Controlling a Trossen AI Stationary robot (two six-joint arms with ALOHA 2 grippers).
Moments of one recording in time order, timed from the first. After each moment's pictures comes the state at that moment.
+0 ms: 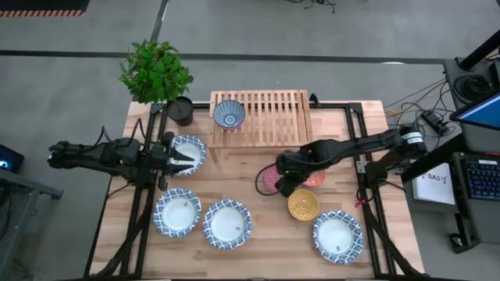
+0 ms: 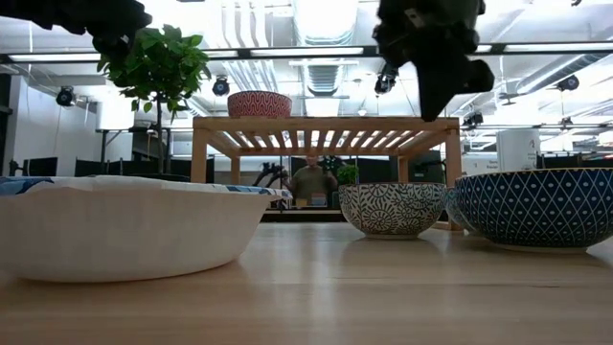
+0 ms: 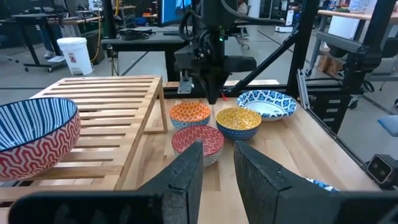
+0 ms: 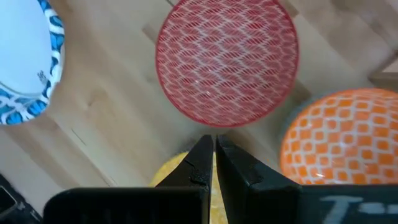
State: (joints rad) left arm -0.13 0.36 0.49 -0.27 -0.12 -0.01; right arm 0.09 1.58 1.31 -0.99 -0.04 0.88
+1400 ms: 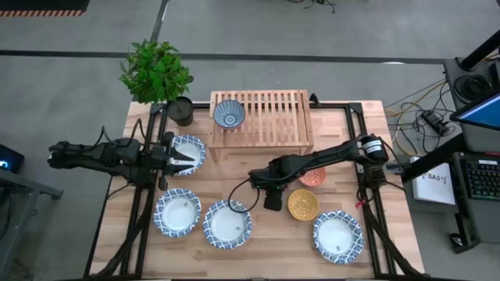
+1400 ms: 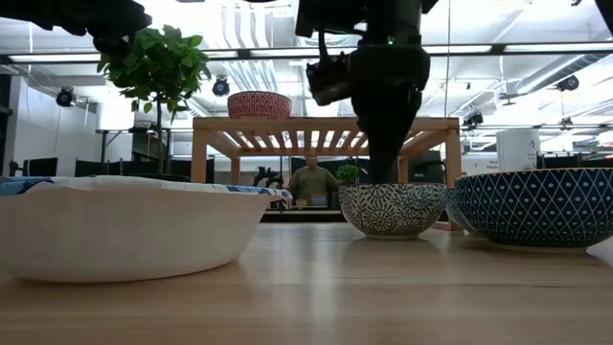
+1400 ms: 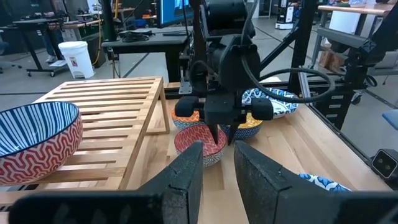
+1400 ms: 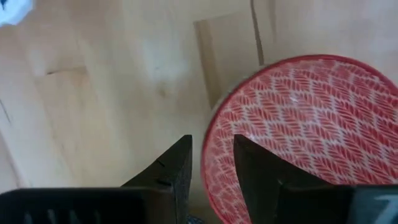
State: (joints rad) left arm -0.13 0.36 0.49 -0.27 -0.12 0.03; right arm 0.13 1.96 1.54 -0.97 -0.02 0.33
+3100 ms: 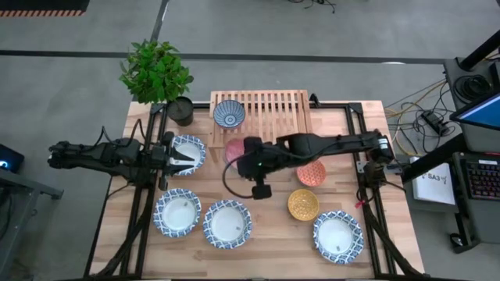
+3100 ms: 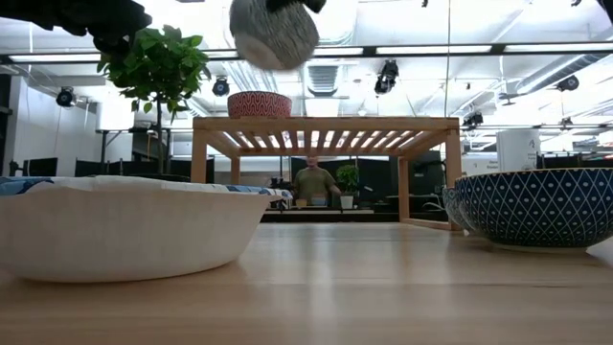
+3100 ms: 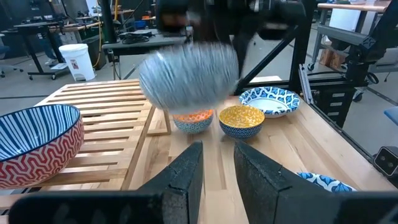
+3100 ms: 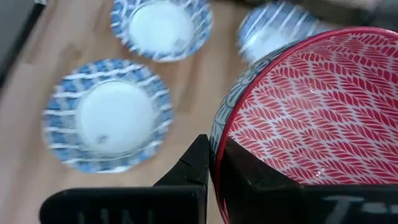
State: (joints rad) left arm -0.13 0.36 0.49 -0.27 -0.12 0.04; right arm 0.12 1.90 2.01 -0.91 0.07 -0.17
